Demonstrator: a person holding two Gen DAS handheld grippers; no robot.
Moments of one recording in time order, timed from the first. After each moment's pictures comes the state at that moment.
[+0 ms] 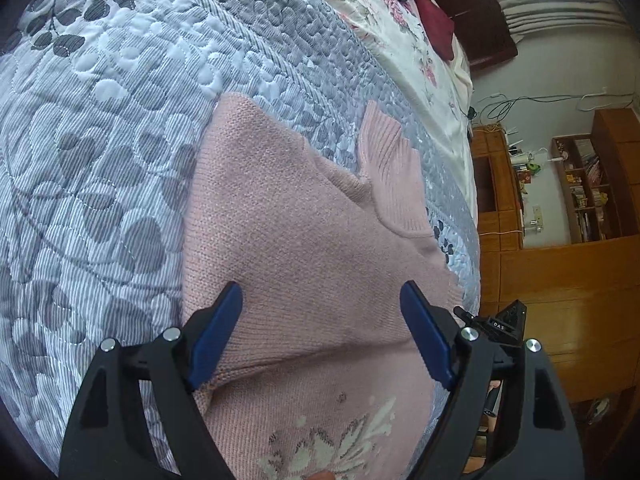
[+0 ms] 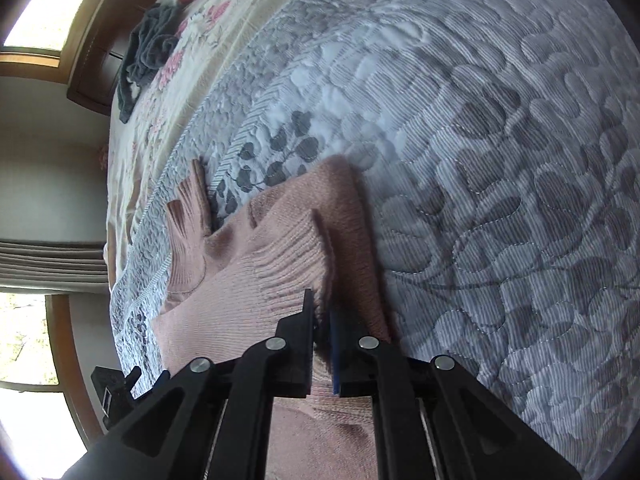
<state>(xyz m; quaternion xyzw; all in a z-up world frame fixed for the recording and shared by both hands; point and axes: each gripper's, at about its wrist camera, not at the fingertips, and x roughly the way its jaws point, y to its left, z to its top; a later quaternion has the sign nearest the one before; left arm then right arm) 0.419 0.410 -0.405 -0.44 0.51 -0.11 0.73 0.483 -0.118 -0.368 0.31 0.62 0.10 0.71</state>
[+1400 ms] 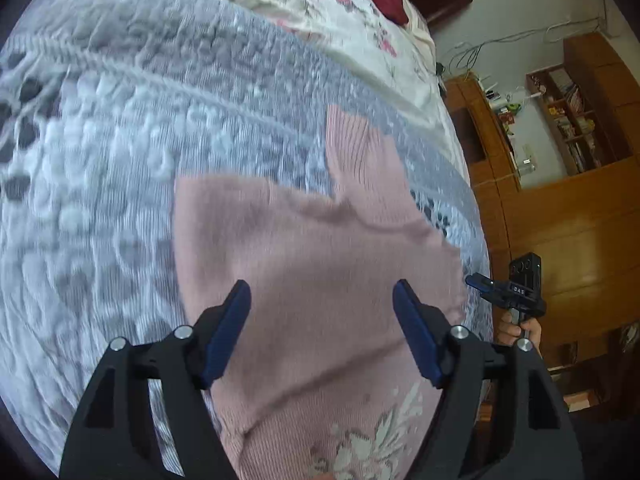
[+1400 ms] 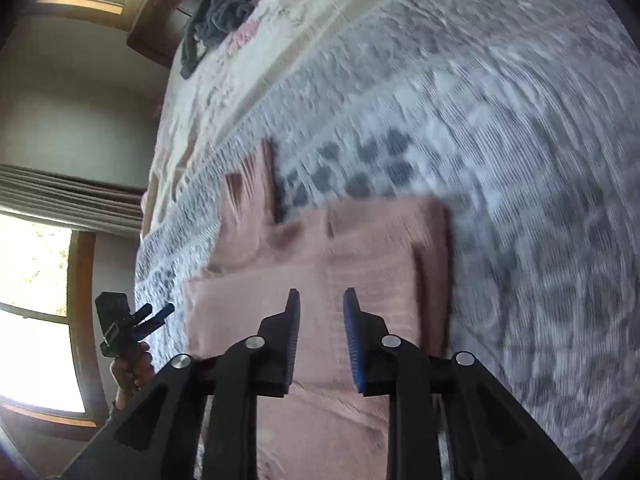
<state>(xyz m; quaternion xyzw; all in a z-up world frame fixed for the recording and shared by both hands) 0.484 0.428 -0.361 -0.33 0.51 -0.18 0.78 0.529 -0.094 -0.328 0.27 0.60 0.24 0.71</state>
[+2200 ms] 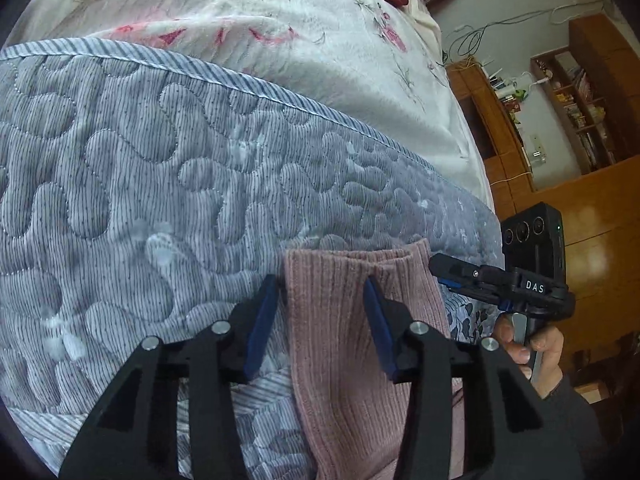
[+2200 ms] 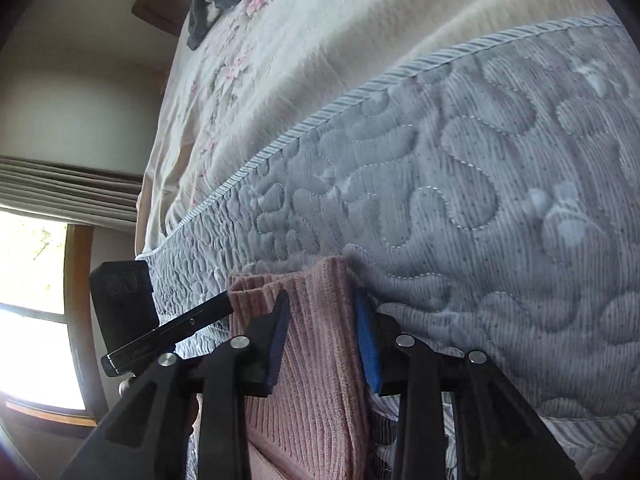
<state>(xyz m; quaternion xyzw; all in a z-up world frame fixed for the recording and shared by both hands) 0.682 0.343 -0.435 -0.29 0.53 -0.21 0.77 0.705 0.088 -0.407 0.23 0.62 0.29 0.69</state>
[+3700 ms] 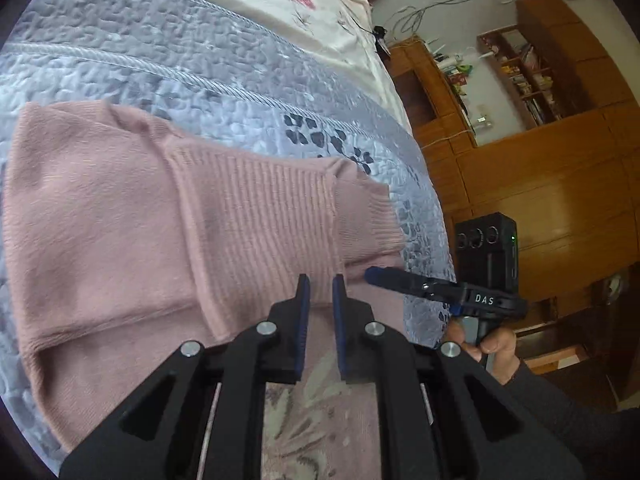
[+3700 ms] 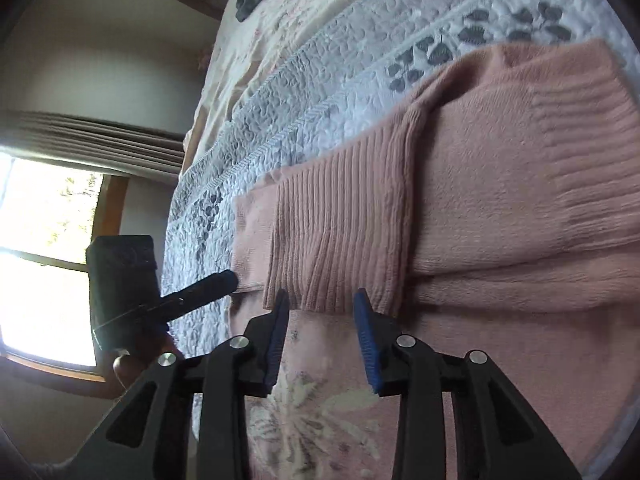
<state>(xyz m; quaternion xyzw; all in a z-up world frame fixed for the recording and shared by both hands) 0.424 0.285 -0.373 -0.31 0.53 -0.28 0.74 0.423 0.039 -0.357 0.27 0.62 0.32 0.66</state>
